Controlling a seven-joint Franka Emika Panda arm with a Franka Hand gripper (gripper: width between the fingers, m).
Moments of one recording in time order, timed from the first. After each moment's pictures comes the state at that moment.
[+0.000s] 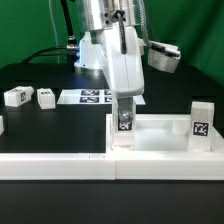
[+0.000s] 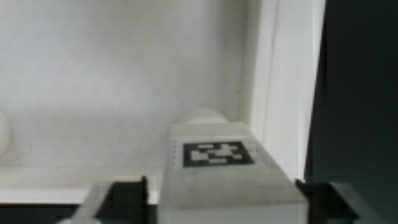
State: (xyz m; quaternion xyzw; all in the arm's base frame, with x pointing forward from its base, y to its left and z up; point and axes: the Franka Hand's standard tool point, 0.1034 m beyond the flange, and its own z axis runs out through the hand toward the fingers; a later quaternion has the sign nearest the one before) arm 0.666 -0.009 0.075 -0.71 0.69 0.00 0.09
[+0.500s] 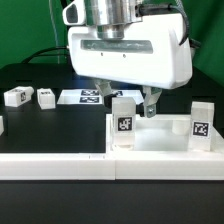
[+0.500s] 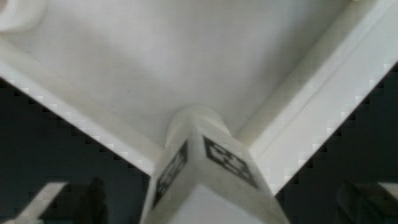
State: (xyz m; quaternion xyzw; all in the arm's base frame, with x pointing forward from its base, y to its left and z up) arm 0.666 -0.004 0.083 -0.90 0.43 0.00 0.06
